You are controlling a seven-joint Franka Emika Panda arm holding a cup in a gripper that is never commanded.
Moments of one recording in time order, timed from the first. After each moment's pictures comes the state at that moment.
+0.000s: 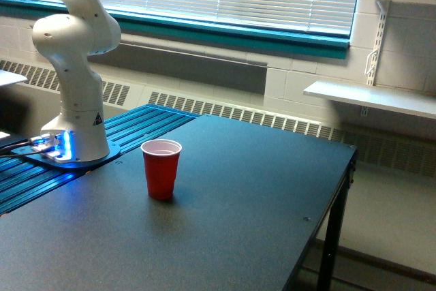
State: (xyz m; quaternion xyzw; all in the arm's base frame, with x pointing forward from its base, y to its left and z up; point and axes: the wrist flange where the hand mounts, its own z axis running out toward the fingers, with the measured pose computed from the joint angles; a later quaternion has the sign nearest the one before) arm 0.552 0.033 0.617 -0.89 0.28 -0.34 0.10
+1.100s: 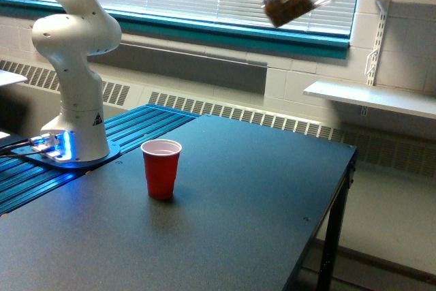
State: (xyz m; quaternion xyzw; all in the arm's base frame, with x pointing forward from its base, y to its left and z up) arm 0.496 -0.004 0.554 -0.89 0.32 -0.33 0.05
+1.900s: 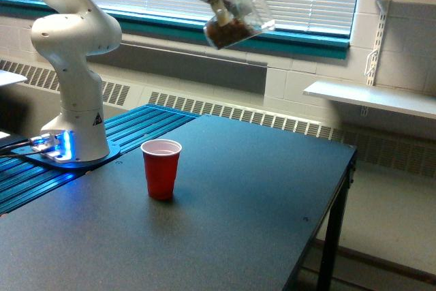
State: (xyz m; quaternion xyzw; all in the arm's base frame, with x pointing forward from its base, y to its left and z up) arm 0.408 -0.039 0.504 -0.88 0.37 -0.30 0.00
